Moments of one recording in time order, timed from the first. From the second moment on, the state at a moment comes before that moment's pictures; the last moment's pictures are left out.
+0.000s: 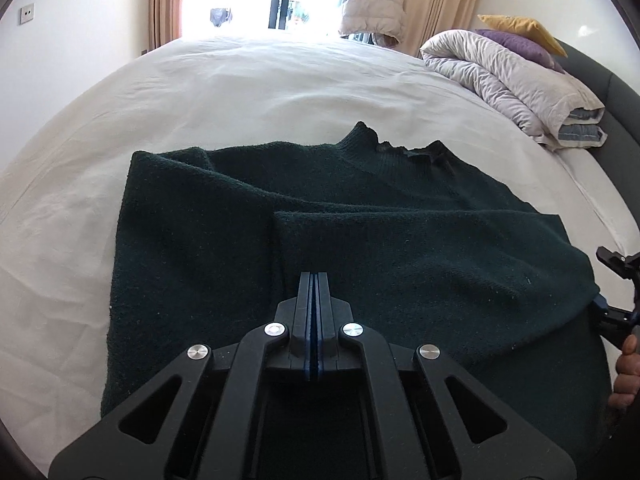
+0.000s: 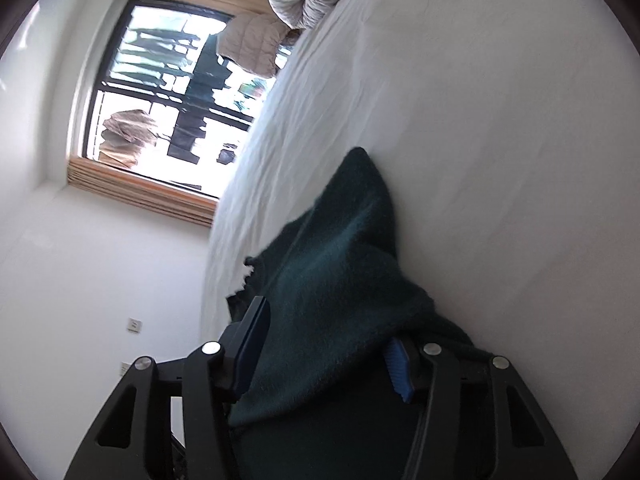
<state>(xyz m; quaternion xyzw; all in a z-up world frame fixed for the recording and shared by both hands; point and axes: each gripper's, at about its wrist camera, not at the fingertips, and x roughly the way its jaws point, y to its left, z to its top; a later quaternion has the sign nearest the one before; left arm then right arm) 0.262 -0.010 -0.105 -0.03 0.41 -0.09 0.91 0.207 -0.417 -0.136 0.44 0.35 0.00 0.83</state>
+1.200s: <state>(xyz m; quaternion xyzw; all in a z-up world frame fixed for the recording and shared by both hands) 0.263 0.004 -0.120 -0.10 0.40 -0.12 0.90 0.317 -0.395 -0.147 0.33 0.39 0.05 0.86</state>
